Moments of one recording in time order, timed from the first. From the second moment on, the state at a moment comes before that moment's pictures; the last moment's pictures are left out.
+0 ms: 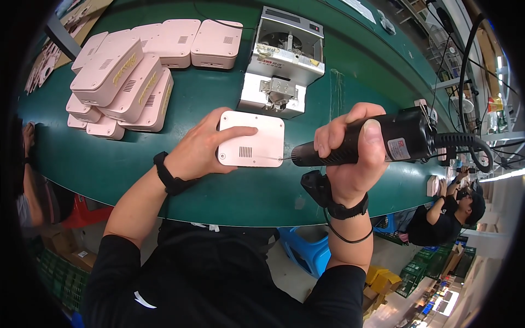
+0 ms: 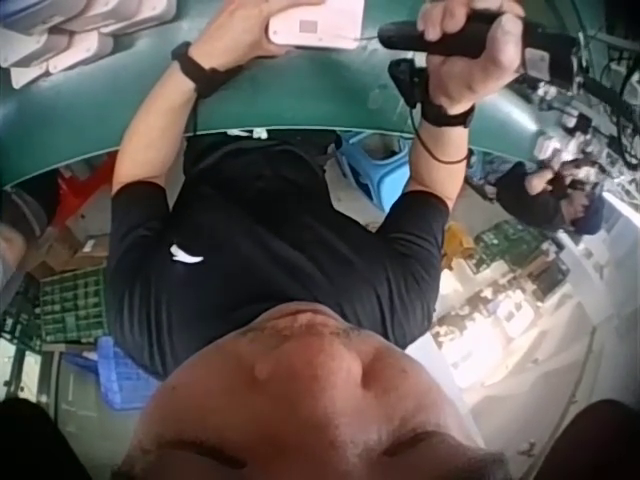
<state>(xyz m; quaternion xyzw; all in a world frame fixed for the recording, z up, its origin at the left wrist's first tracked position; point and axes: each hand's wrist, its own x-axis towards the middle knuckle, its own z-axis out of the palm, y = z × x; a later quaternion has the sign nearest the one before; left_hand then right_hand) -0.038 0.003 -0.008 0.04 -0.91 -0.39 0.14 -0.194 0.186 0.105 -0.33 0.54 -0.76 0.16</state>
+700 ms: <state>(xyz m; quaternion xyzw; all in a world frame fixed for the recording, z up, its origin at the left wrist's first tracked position) -0.042 0.005 -0.005 0.03 -0.91 -0.39 0.15 -0.202 0.173 0.120 -0.41 0.46 -0.76 0.22</state>
